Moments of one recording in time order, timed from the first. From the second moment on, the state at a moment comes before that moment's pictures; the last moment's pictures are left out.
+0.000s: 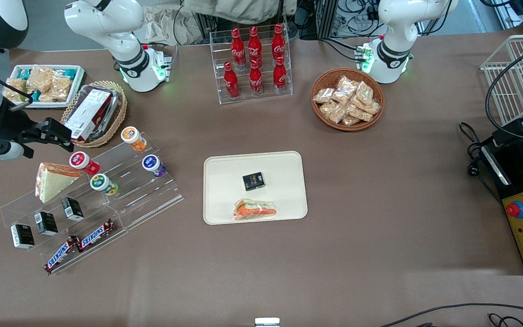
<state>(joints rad) 0.06 0.02 0.01 -1.53 0.02 1.59 -0.03</state>
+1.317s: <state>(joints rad) 0.04 0.07 -0.10 -1.77 0.02 1.83 -0.42</state>
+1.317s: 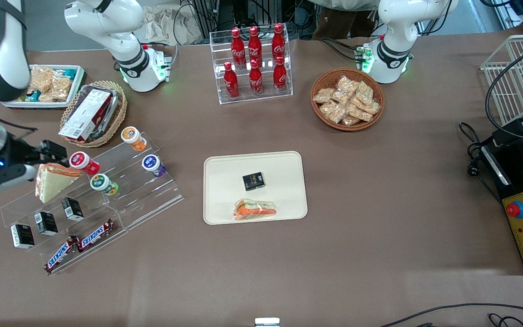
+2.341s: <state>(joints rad) 0.05 0.08 -0.10 -2.26 0.02 2.38 -0.47</state>
